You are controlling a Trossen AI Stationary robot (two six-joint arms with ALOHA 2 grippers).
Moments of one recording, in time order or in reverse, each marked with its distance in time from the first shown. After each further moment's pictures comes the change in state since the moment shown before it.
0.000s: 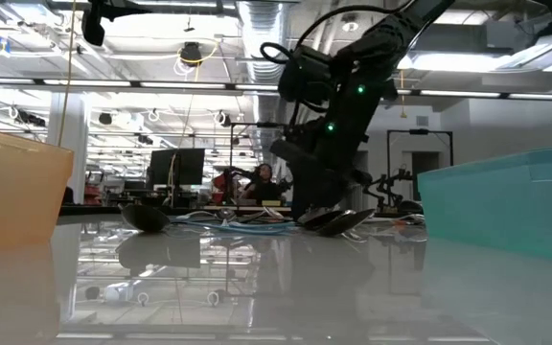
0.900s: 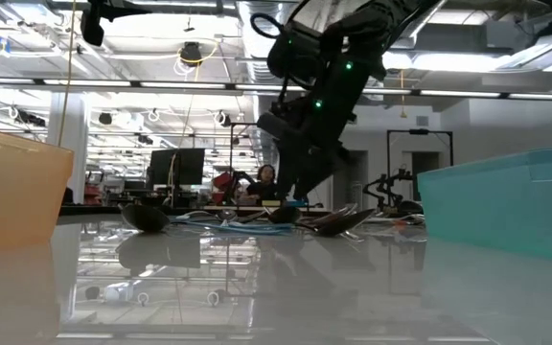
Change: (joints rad) left arm 0.000 0.000 0.000 0.000 -0.018 -0.002; right arm 0.009 -0.024 0.116 -0.079 0.025 -0.023
